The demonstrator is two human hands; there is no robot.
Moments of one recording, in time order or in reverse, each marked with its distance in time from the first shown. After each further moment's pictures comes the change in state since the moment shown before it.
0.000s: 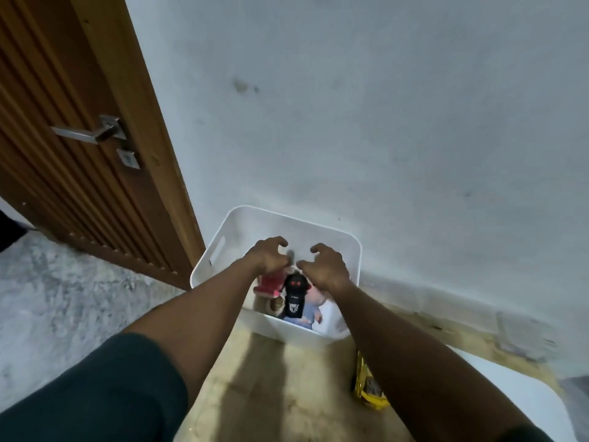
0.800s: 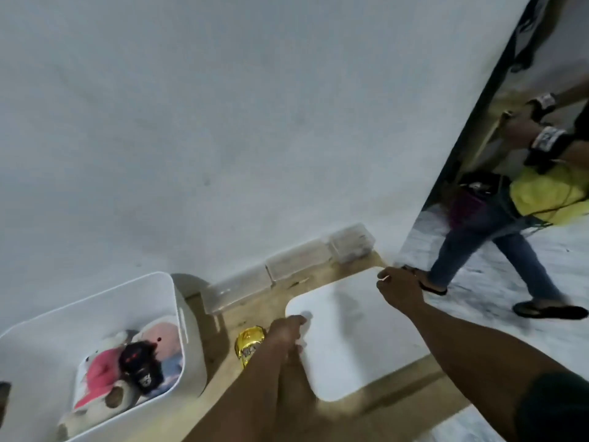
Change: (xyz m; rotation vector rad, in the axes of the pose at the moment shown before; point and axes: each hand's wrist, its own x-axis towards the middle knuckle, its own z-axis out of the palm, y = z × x) left_hand -0.097 0.171 0.305 -0.377 -0.501 -0.291; right_hand -0.160 0.425 -0.195 0.123 0.528 0.561
